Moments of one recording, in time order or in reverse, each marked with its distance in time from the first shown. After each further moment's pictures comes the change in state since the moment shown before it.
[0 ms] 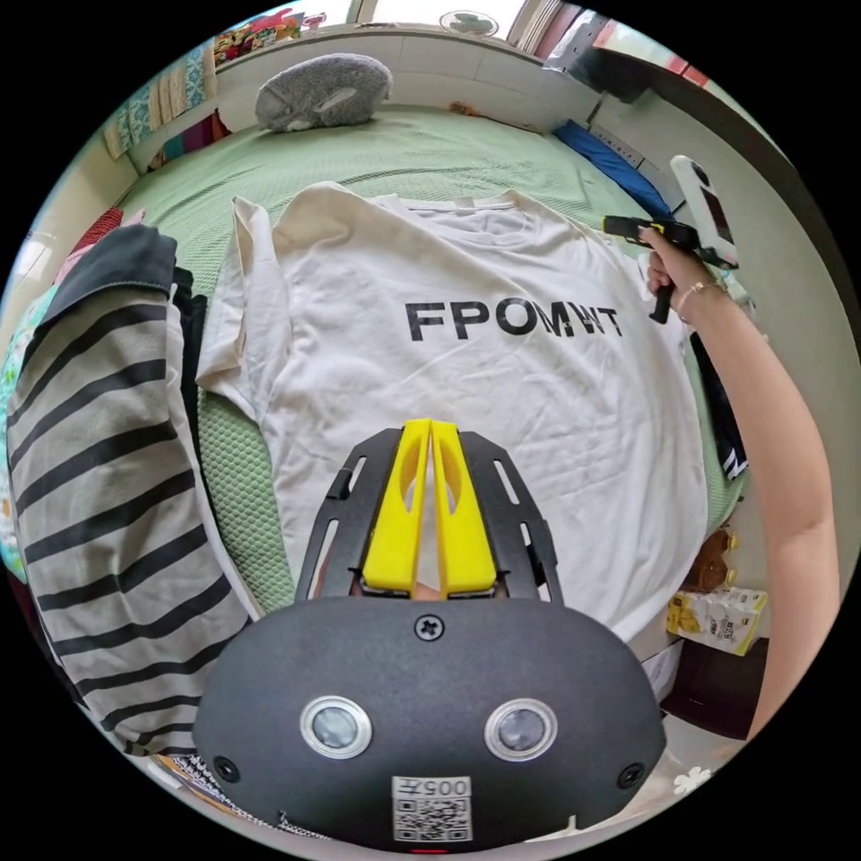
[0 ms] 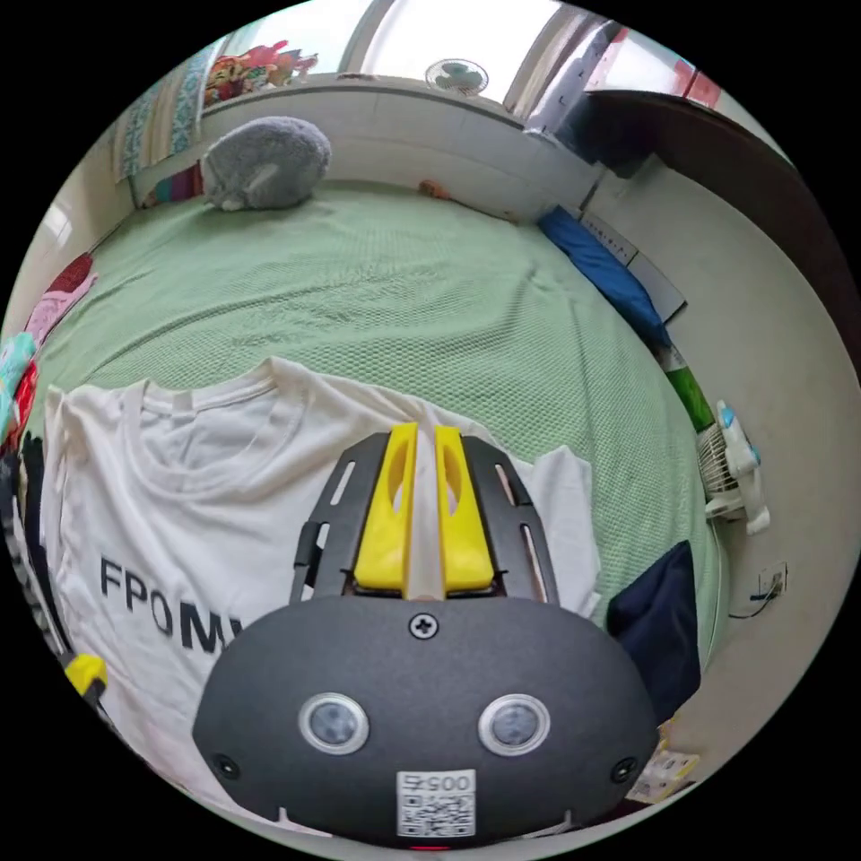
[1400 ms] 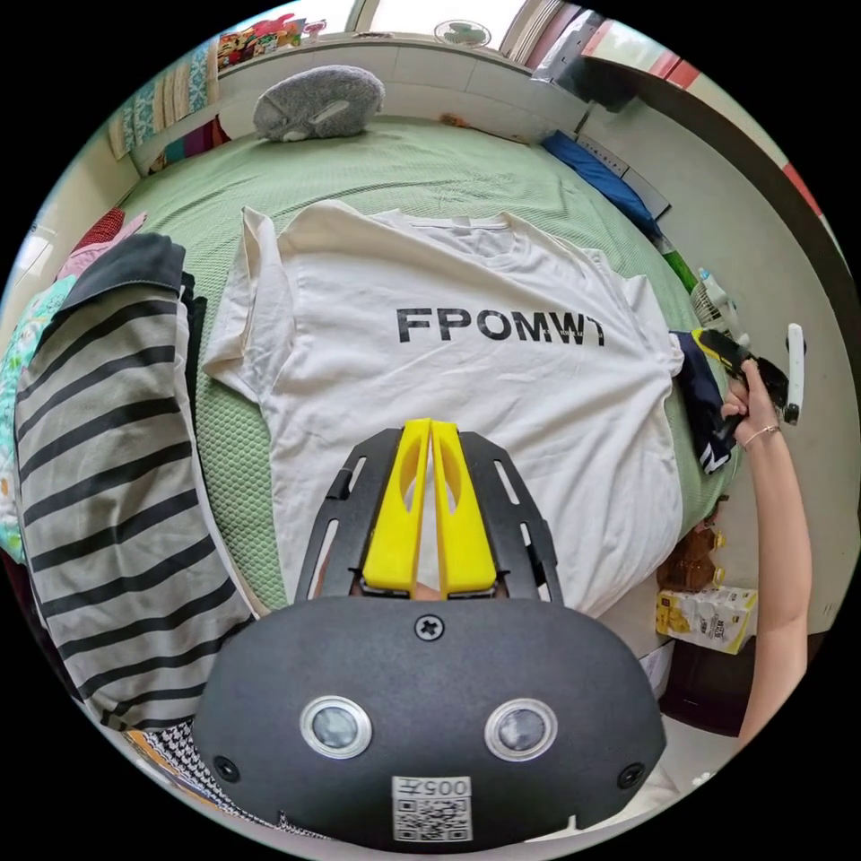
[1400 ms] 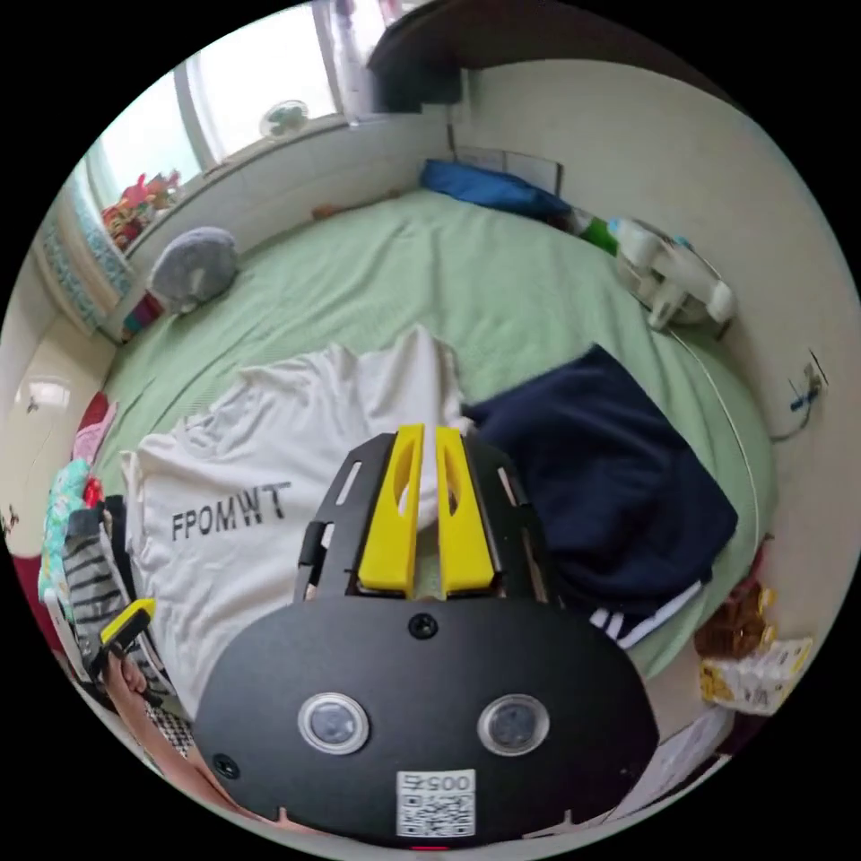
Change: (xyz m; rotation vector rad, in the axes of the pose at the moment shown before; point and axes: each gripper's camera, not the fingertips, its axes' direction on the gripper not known) left arm 0.051 -0.026 0.018 0.032 0.039 -0.004; right arm 0.201 0.169 -0.054 -0.017 -0.192 0.393
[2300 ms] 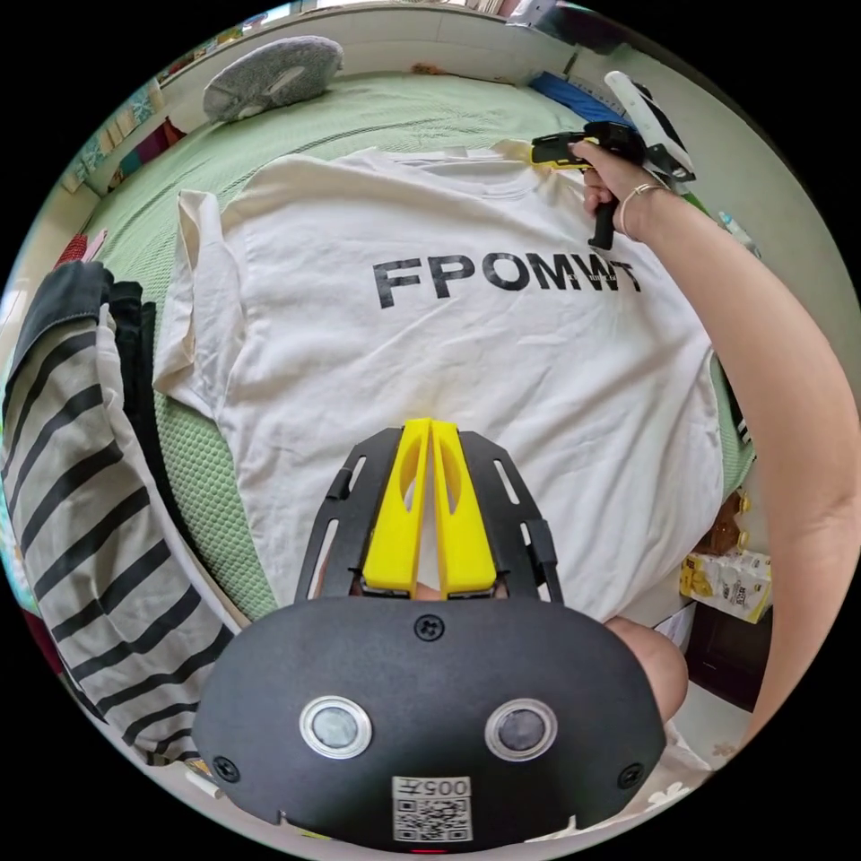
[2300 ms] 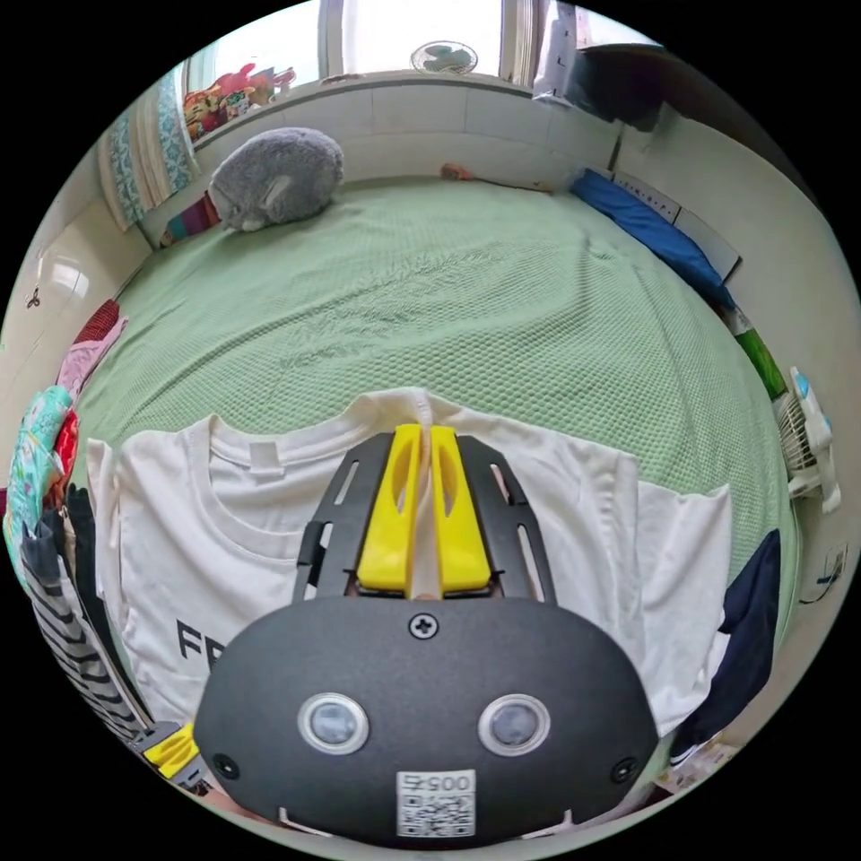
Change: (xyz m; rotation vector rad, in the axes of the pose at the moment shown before) left arm 0.014 -0.014 0.059 -0.154 -0.056 0.084; right arm -0.219 -0.018 0.134 -0.049 -0.008 -0.275
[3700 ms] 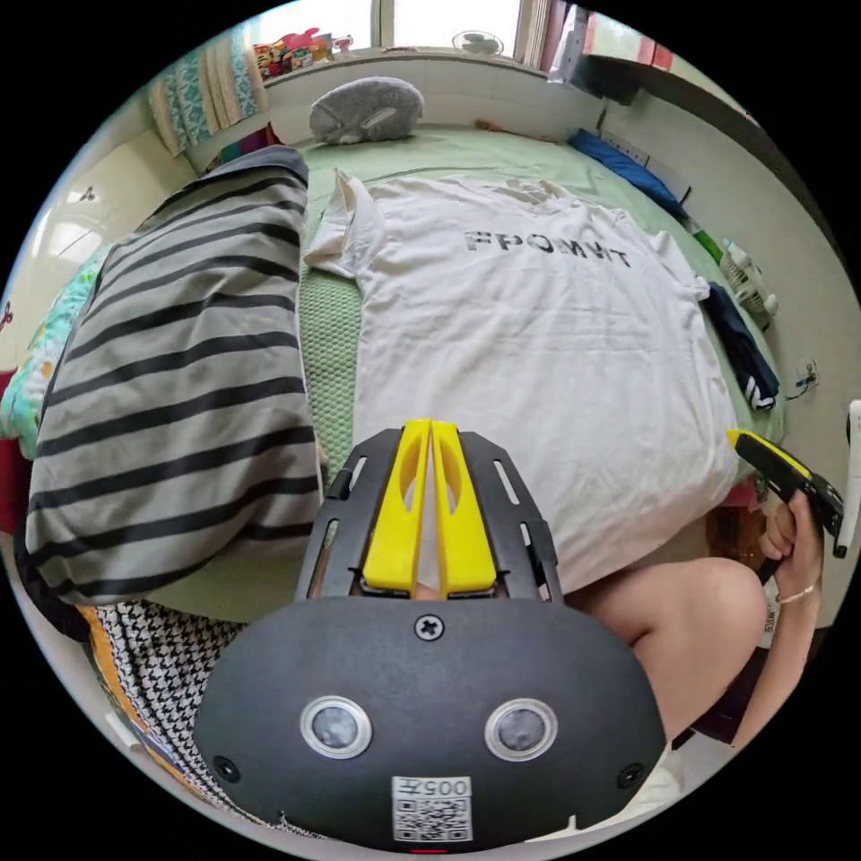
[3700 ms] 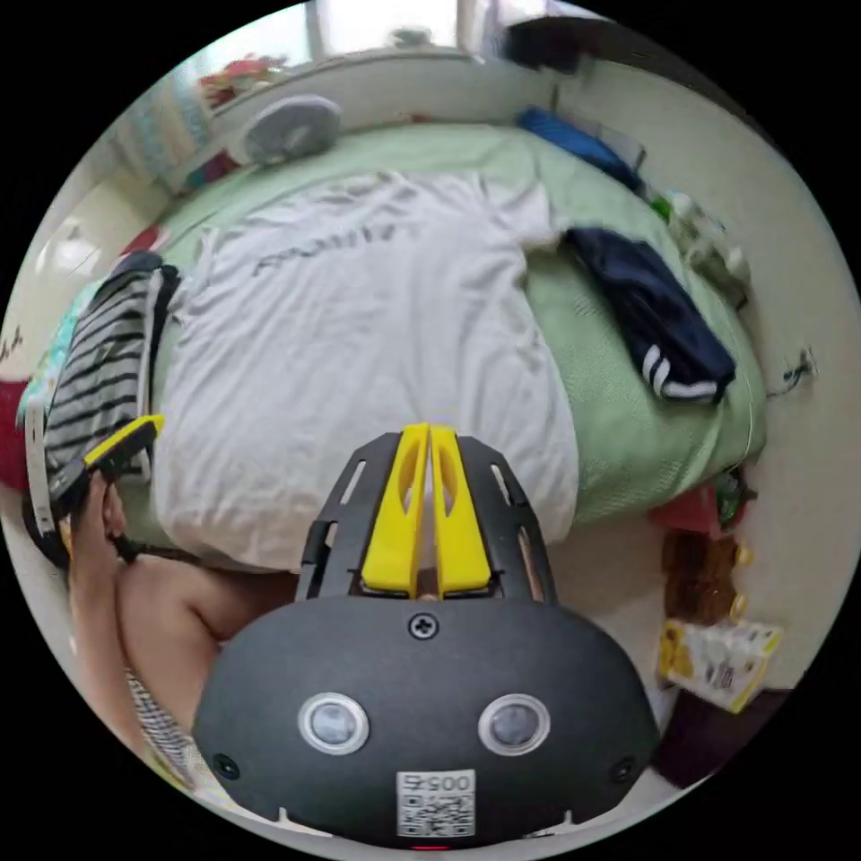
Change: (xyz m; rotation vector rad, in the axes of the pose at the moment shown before) left arm -0.010 0.296 -0.111 0.218 -0.097 -0.116; right arm -0.041 0.442 -0.218 -0.120 0.021 0.016
